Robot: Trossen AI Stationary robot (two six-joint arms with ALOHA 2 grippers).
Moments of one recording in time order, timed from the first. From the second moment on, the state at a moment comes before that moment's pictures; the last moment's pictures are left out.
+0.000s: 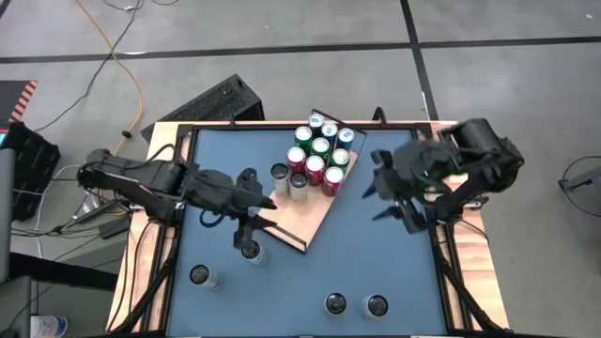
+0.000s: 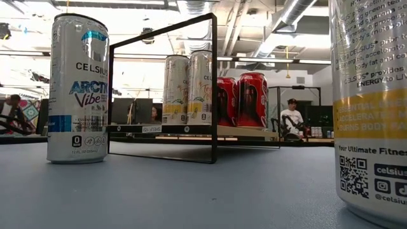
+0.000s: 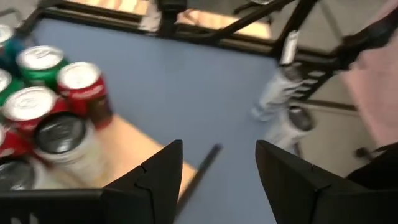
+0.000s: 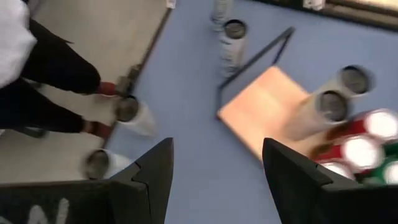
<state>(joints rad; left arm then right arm) -0.27 1.31 1.47 -0.66 -0.16 -0.32 0.27 1.60 2.33 -1.57 -0.05 -0.03</state>
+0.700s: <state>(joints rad) -0.59 1.31 1.74 -0.64 0.02 -0.33 0.56 2.02 2.33 -1.34 0.13 0.28</state>
